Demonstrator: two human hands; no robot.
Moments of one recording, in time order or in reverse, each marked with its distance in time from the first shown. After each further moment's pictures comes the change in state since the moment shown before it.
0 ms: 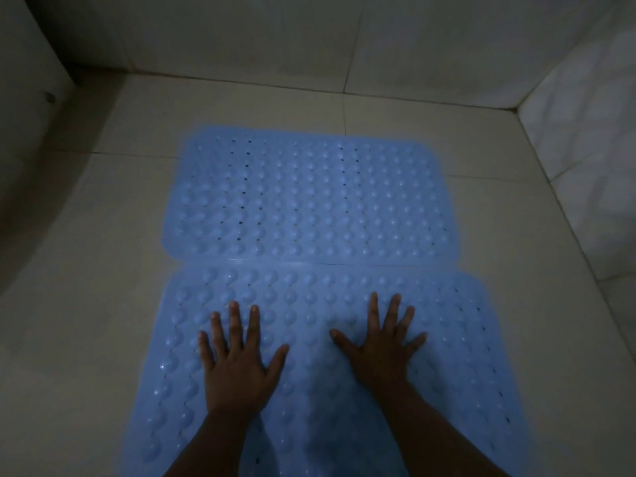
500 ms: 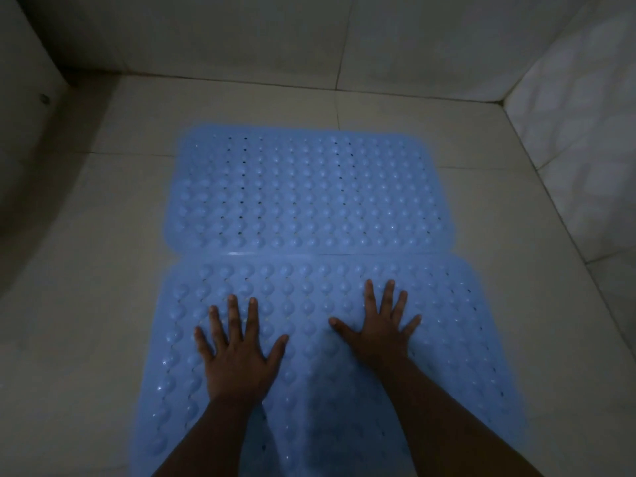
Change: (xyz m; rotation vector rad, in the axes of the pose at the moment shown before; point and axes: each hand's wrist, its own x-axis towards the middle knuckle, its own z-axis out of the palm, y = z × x) left_hand -0.002 -0.008 0.002 0.002 -0.017 -0.011; right_hand -0.005 -0.003 -0.010 0.040 -0.059 -0.015
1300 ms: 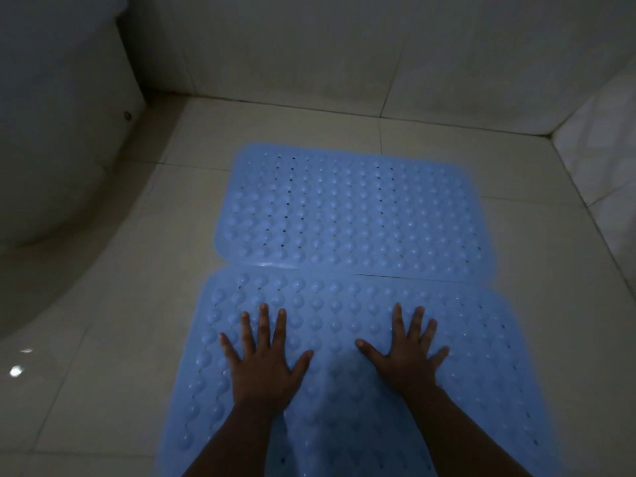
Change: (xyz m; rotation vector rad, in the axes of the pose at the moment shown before) left_hand 0.001 -0.019 -0.003 0.040 0.023 0.009; right_hand -0.002 -0.014 -0.002 -0.004 -0.099 0.006
